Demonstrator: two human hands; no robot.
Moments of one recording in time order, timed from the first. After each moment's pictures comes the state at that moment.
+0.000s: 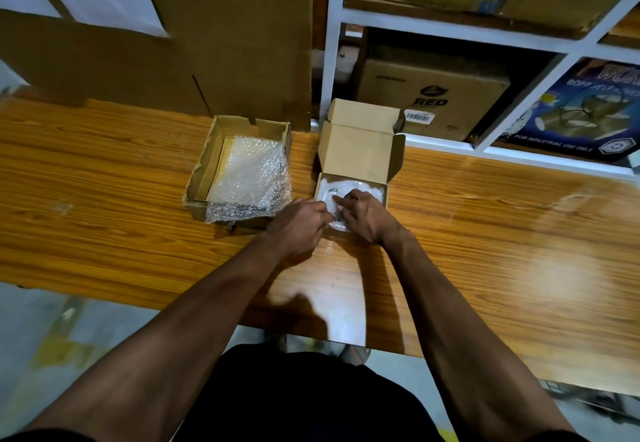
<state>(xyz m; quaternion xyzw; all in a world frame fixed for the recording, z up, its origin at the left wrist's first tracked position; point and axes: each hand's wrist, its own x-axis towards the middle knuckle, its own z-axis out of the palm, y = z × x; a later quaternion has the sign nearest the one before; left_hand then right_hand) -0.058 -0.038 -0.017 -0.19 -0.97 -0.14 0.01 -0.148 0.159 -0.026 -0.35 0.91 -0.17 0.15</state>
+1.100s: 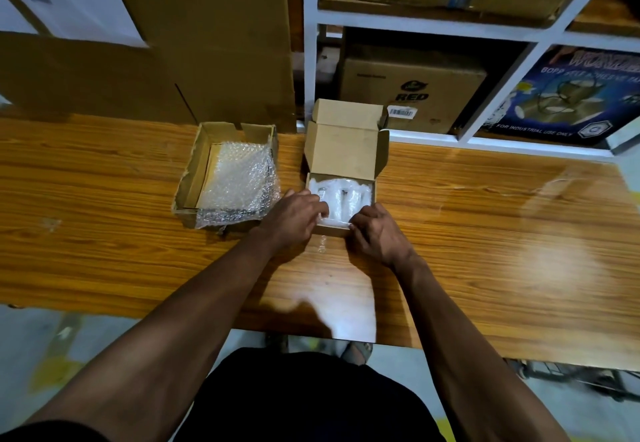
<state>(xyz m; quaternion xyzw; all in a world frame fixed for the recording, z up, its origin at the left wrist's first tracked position) -0.072 -0.037 -0.015 -0.20 -0.97 -0.15 0.03 -0.114 0.212 -0.043 -0.36 0.92 -0.17 0.02</state>
